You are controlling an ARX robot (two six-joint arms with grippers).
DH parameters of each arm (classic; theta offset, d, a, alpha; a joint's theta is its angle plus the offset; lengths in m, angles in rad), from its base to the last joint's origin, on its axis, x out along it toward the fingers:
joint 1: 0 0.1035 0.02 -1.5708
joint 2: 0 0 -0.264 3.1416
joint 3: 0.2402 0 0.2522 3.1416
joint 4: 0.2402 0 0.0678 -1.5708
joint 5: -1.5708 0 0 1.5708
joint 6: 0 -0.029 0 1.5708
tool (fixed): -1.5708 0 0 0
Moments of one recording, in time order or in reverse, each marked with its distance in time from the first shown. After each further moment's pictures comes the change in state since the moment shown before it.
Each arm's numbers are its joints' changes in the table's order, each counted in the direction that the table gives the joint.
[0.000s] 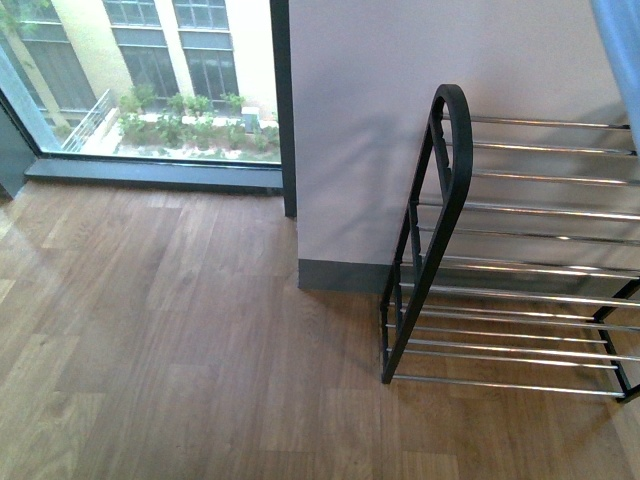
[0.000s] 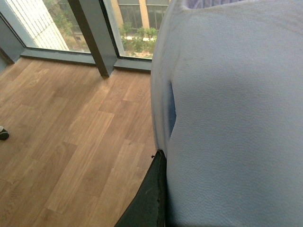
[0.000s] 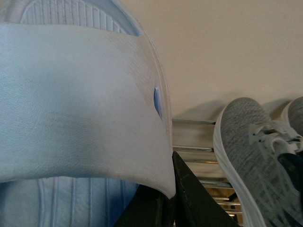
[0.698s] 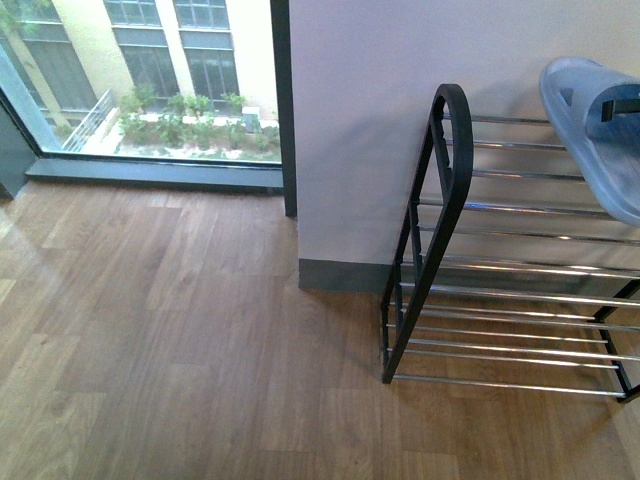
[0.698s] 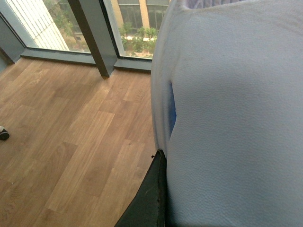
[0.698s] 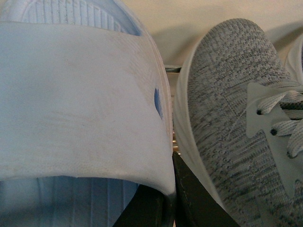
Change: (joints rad) left arm 0.000 0.000 0.000 0.000 0.000 0.000; right arm -0.130 0.483 0.531 0.394 0.088 0.083
